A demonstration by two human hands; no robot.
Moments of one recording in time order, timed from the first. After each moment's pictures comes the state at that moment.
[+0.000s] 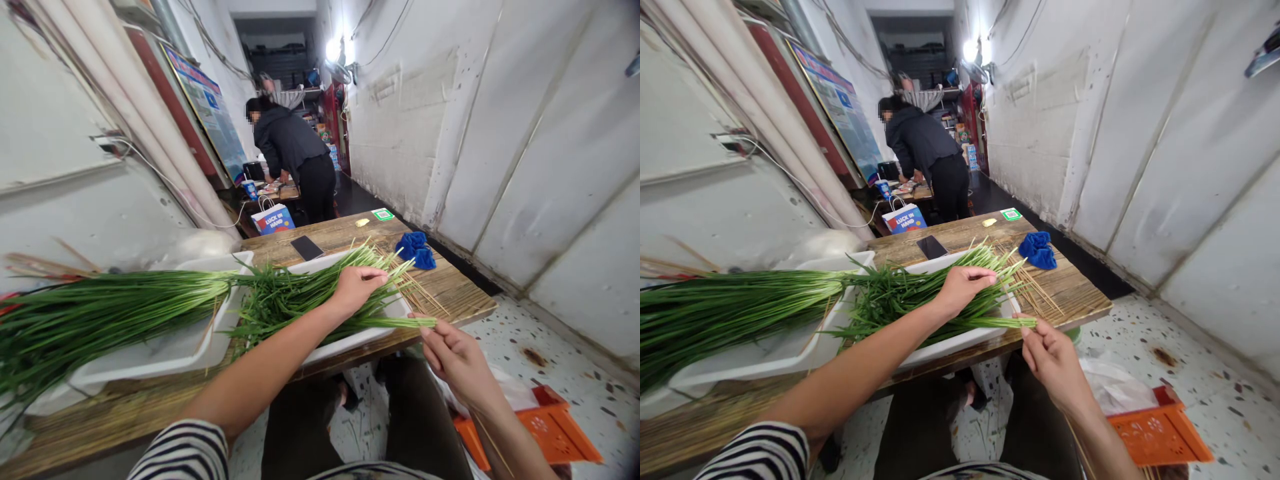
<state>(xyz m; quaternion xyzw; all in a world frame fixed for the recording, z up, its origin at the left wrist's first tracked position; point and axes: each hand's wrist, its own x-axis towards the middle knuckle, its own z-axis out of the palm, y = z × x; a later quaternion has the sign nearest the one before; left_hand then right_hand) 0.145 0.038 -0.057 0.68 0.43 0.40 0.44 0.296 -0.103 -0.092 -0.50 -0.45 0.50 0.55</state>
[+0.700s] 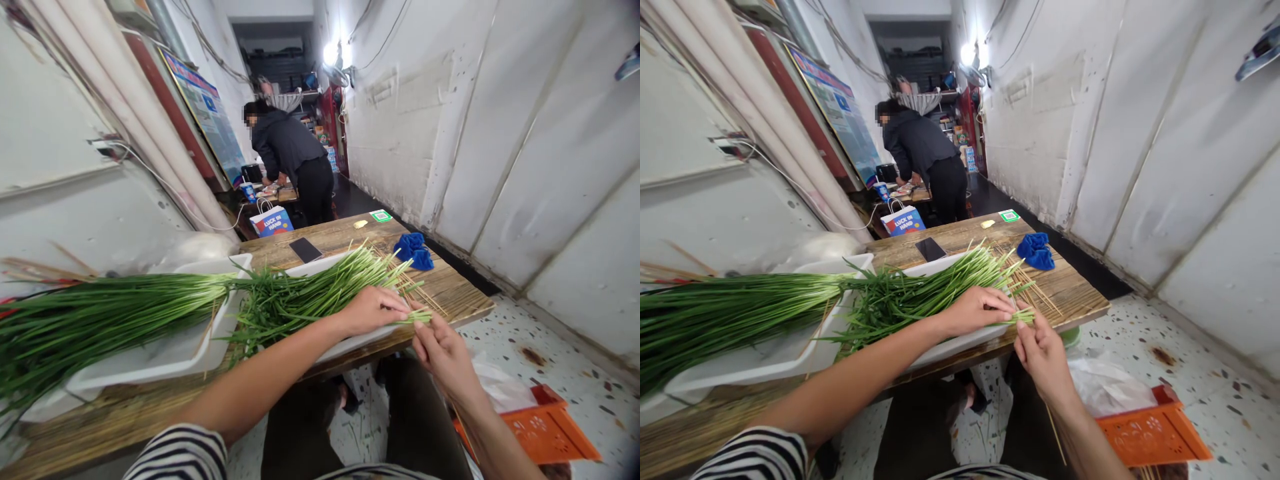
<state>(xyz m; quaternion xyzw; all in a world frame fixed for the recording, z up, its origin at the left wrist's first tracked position) 0.149 0.017 -0.057 0.83 0.20 0.27 0.43 0.283 -0.093 -0.102 -0.48 -0.43 0.46 0.61</state>
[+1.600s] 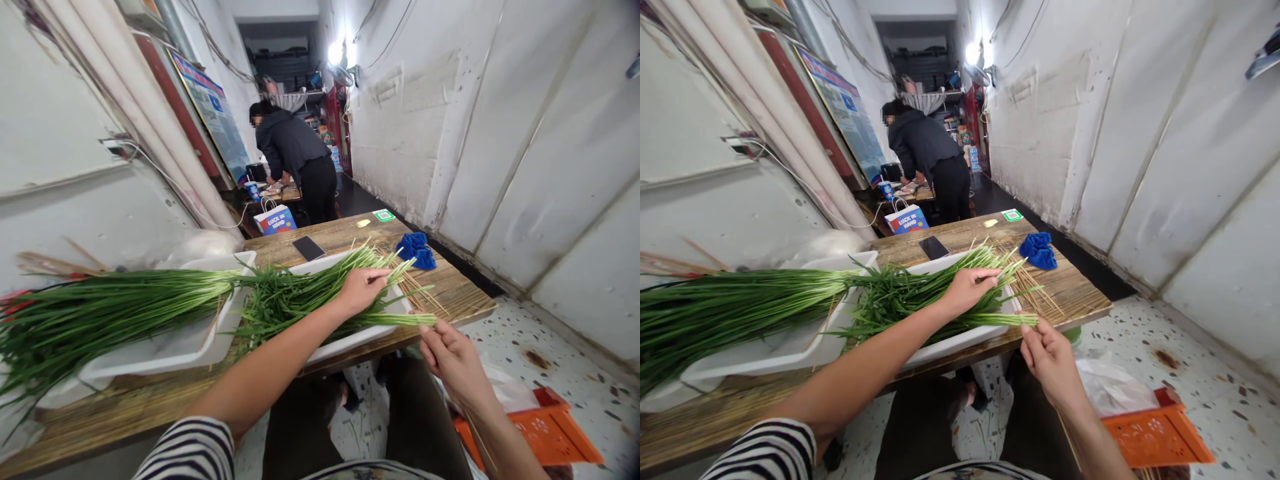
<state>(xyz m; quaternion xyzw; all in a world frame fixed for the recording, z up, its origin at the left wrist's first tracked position) 0.147 0.036 -0.058 0.78 0.39 0.35 0.33 0.291 -0.101 -0.099 -0.50 -0.42 0.49 0.59</state>
